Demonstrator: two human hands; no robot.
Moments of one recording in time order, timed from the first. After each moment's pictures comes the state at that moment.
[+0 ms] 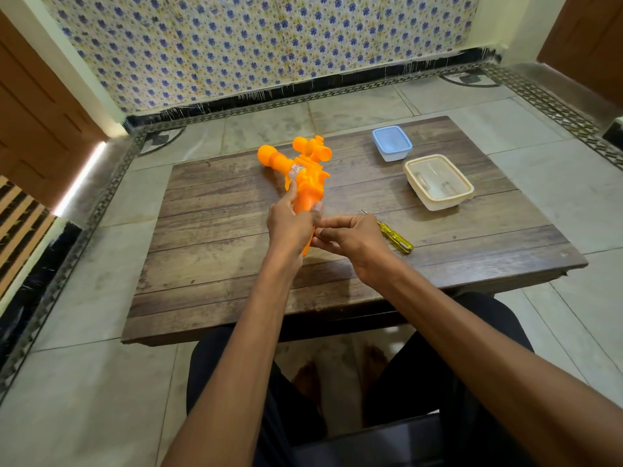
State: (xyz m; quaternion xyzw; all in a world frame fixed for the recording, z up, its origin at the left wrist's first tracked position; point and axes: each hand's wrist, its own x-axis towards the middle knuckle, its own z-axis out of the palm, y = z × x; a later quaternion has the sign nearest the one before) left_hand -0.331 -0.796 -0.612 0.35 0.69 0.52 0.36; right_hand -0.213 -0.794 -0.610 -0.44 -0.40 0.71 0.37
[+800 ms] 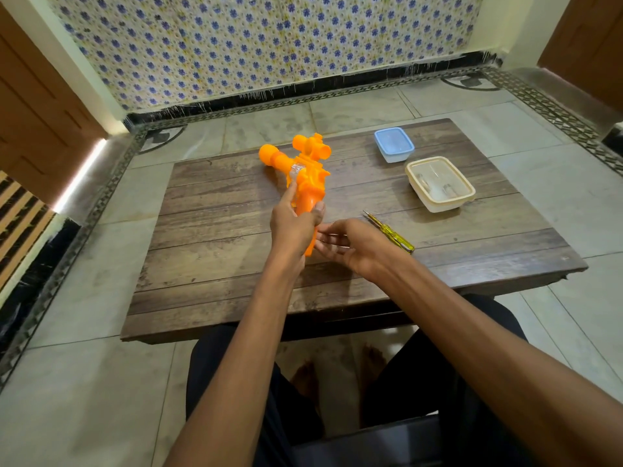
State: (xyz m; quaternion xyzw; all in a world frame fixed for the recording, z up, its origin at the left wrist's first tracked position) left_hand -0.326 -0.800 -0.612 0.35 0.65 0.57 0.37; right_hand -0.215 -0.788 -0.600 -0.47 -0.26 0.79 0.29
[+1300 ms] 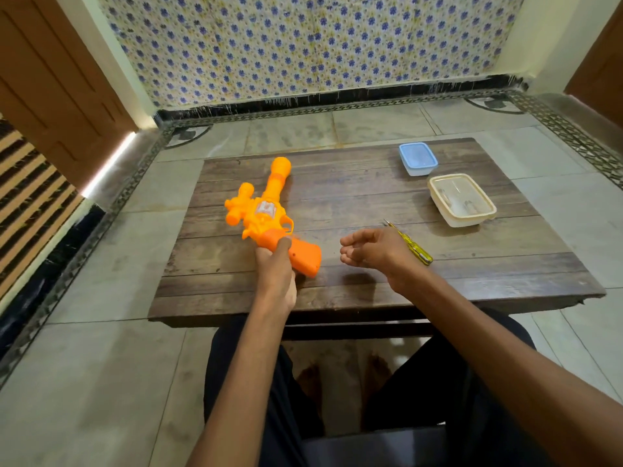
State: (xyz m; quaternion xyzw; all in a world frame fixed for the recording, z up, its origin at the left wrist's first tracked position) left_hand -0.356 -0.865 -0.635 0.11 0.59 0.71 0.37; right_hand -0.203 -0.800 -0.607 -0.51 -0.50 0.65 0.27
